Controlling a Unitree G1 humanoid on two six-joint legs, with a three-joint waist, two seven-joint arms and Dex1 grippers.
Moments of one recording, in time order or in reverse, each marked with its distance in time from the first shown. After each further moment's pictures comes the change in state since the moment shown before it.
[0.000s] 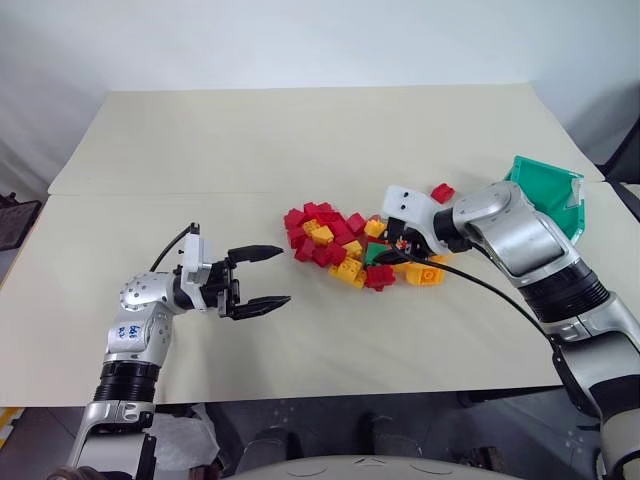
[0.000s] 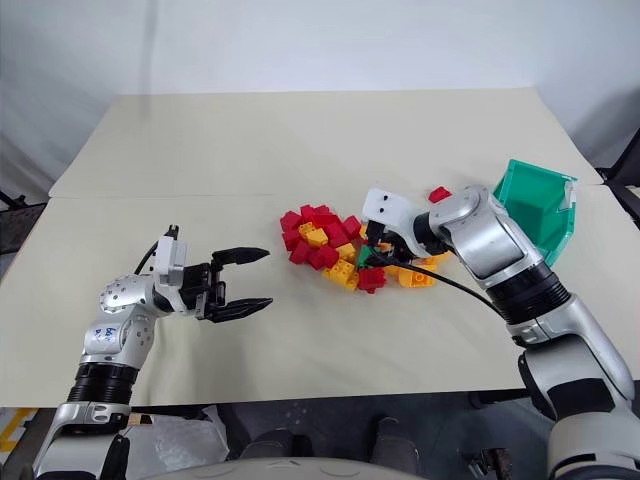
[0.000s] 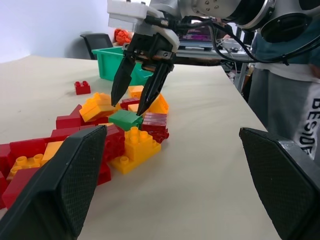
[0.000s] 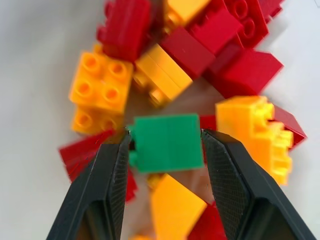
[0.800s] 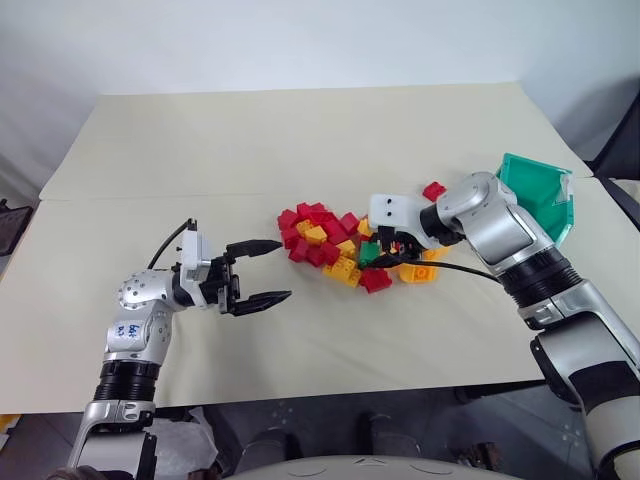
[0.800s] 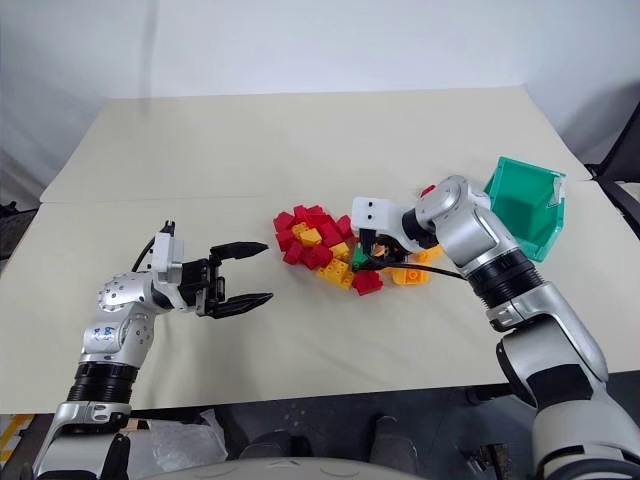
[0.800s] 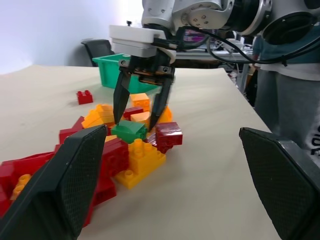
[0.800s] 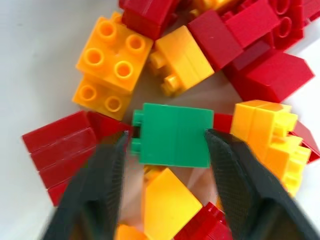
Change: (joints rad) left arm -0.003 -0.001 0.011 -0.009 0.000 -0.019 0.033; right arm -0.065 0.090 0.011 0.173 -0.149 -0.199 0.152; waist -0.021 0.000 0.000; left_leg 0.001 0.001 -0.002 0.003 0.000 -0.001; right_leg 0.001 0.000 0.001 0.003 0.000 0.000
